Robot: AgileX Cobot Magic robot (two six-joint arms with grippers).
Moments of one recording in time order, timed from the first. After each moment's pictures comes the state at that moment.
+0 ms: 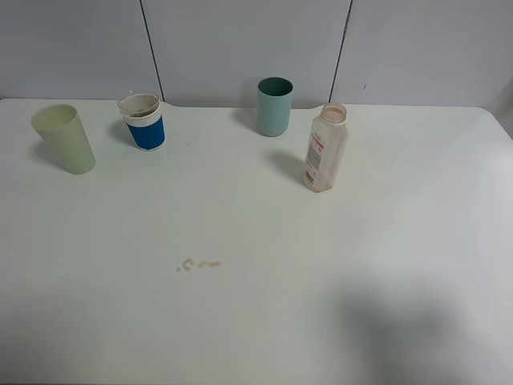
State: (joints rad) left arm 0.23 0.10 -0.51 0.02 1.06 -0.04; right arm 0.04 0.00 -0.50 -0.15 1.06 0.09
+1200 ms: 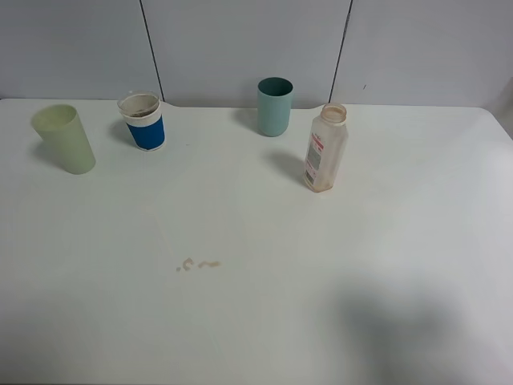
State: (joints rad) left arm 0.23 0.00 -0.51 0.02 1.06 -0.04; right arm 0.04 0.00 -0.50 -0.15 1.06 0.09
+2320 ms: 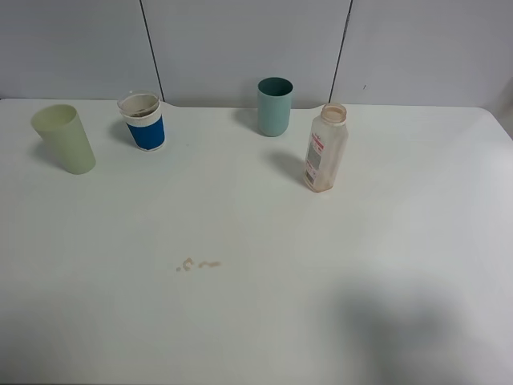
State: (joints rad) left arm 0.10 0.00 -0.51 0.01 1.06 -0.03; right arm 0.04 0.00 -0.50 -0.15 1.06 0.09
